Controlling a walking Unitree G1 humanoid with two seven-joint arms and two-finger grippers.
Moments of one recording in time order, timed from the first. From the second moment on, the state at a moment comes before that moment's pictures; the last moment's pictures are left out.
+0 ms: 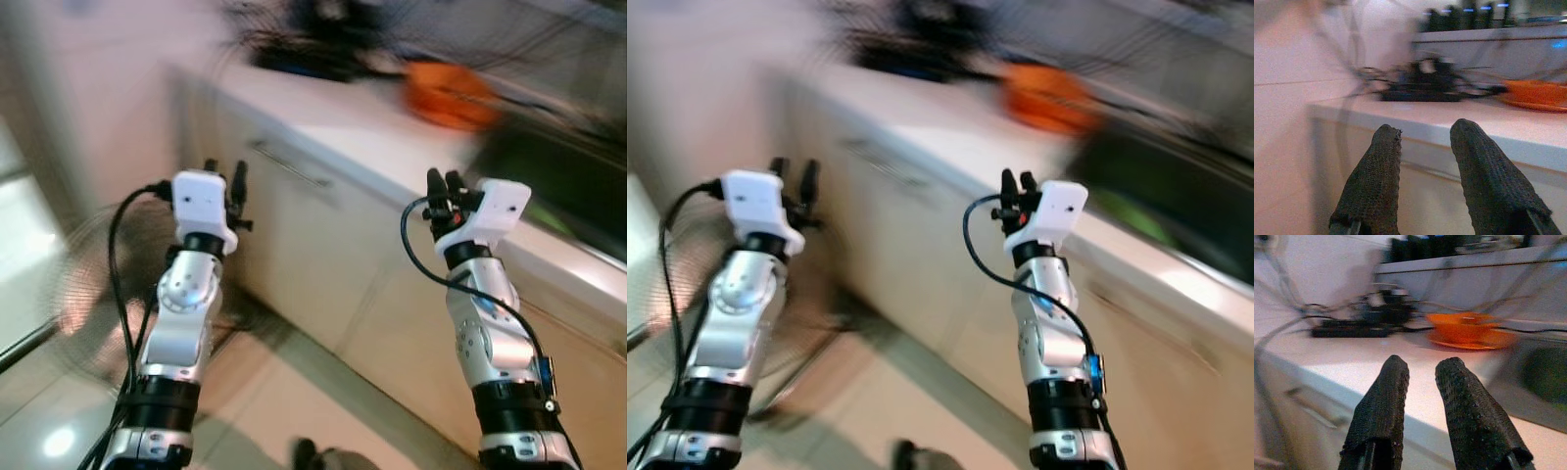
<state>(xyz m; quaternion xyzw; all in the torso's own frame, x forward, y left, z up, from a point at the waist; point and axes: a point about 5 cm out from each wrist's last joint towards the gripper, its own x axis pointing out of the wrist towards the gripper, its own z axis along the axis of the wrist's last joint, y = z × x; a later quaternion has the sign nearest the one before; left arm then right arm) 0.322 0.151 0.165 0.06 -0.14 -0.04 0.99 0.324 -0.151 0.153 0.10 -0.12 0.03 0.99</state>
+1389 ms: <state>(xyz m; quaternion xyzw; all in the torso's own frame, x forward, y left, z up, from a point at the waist) 0.322 0.152 0.162 0.06 -0.13 -0.03 0.99 0.322 -0.149 0.152 0.10 -0.11 0.03 0.99</state>
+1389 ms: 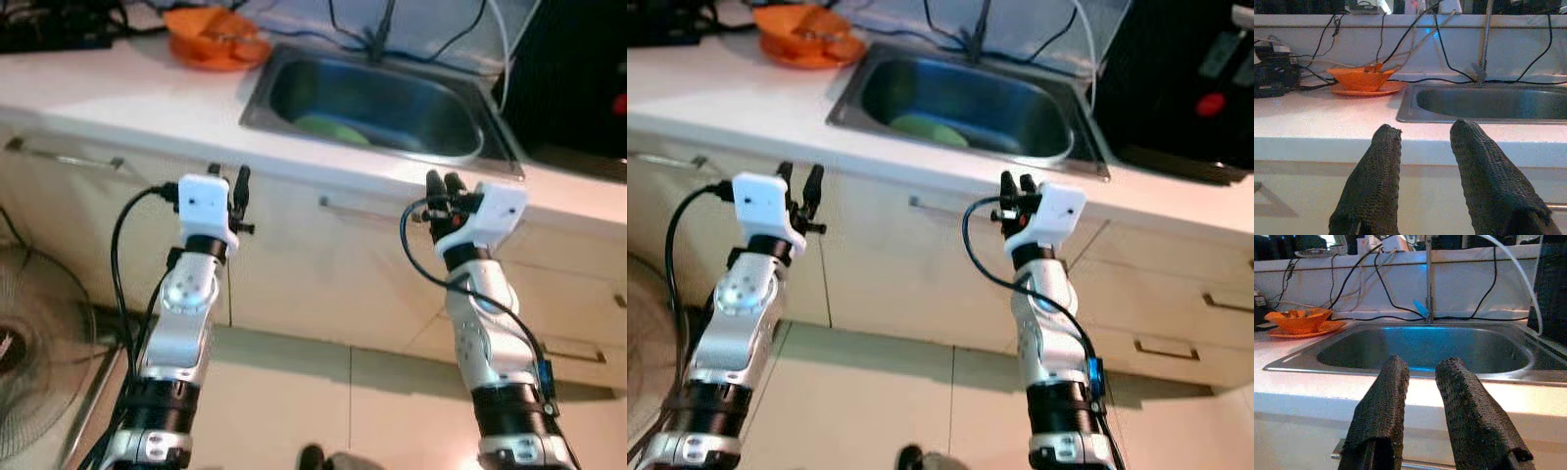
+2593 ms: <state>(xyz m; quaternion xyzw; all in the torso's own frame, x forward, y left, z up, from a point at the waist) 0.323 0.163 0.161 0.06 -0.12 0.00 0.99 0.322 -0.142 0.151 0.10 -0.11 0.04 0.99</state>
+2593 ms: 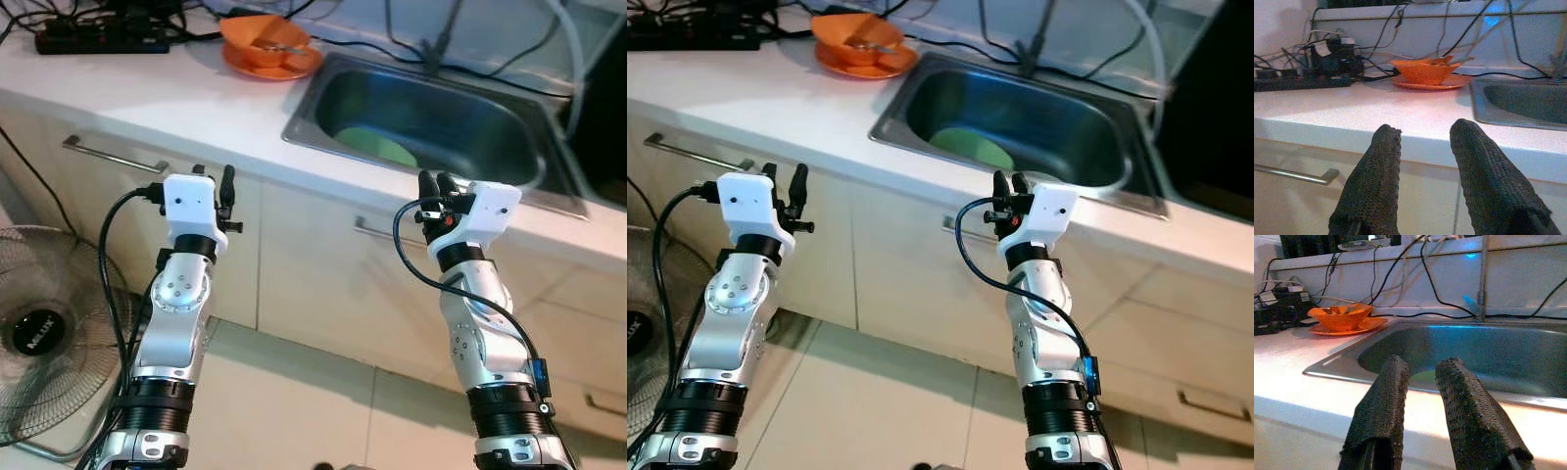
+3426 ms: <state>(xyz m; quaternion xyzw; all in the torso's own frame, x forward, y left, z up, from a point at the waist) 0.320 0.154 0.162 0.06 -0.13 -0.01 0.99 0.321 -0.148 0.147 0.10 -0.11 0.04 0.99</state>
